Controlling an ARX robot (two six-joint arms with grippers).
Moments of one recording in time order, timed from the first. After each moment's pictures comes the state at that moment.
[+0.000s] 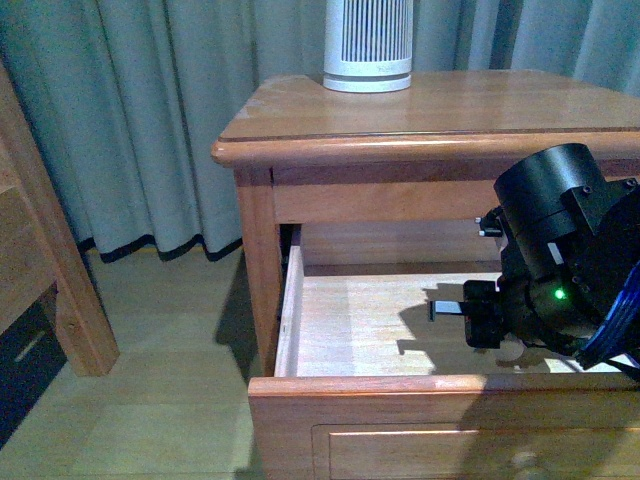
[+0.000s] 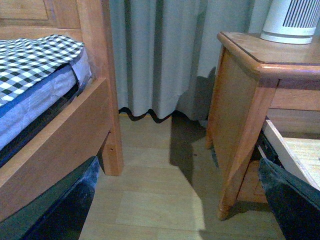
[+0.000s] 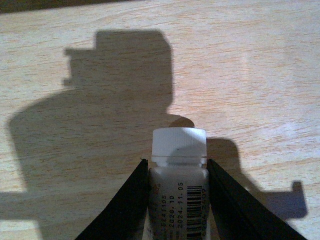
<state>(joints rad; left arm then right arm) 0.00 0.01 0.01 0.00 0.00 -0.01 0.22 2.12 1.10 0.19 0.25 0.29</state>
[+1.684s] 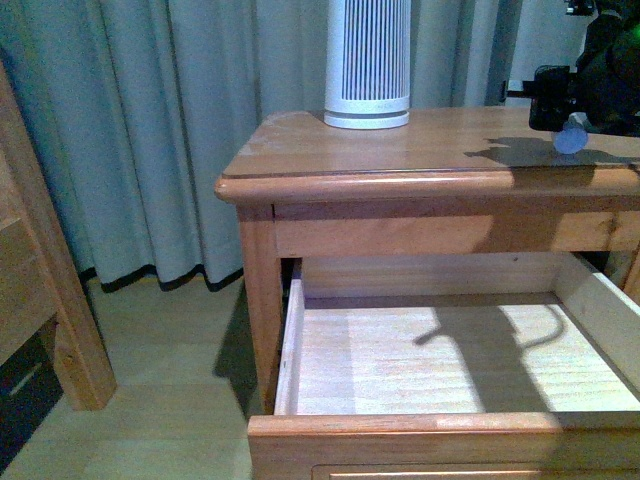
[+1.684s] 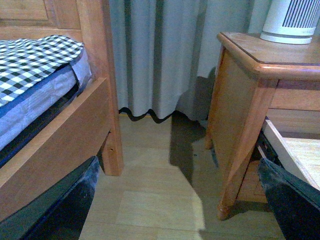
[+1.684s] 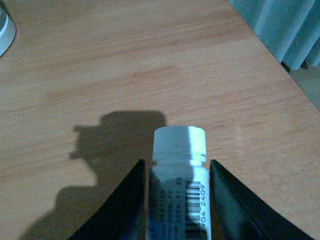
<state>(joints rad) 0.00 0.01 0.01 0.00 0.00 -0.01 0.03 2.04 1.62 -0.02 0.27 0.19</state>
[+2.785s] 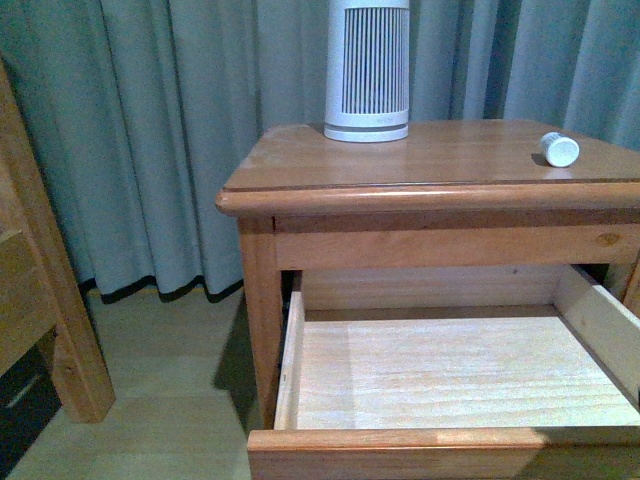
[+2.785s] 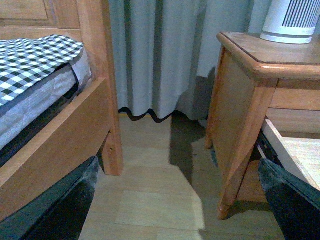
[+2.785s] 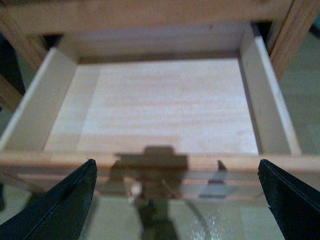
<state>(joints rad) 0.00 0.01 0.01 0.00 0.00 -0.01 0.34 0.91 0.28 0.20 0.27 0.24</state>
